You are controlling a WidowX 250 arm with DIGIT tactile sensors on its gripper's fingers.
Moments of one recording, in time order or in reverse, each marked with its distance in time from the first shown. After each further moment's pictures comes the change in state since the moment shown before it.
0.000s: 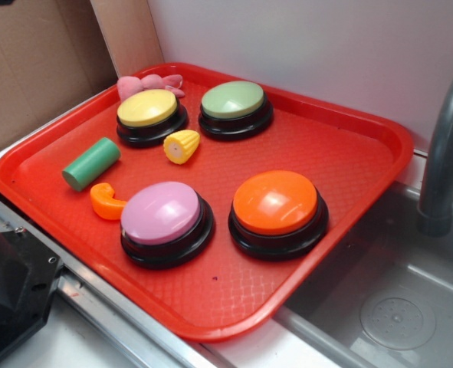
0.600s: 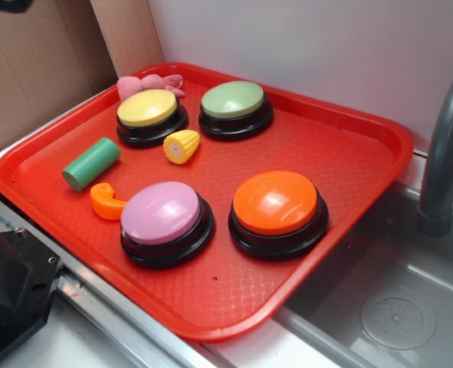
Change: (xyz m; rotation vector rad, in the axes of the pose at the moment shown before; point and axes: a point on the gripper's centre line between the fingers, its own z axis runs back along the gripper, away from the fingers) arm 0.018 0.007 -0.018 0.038 -0.015 0.145
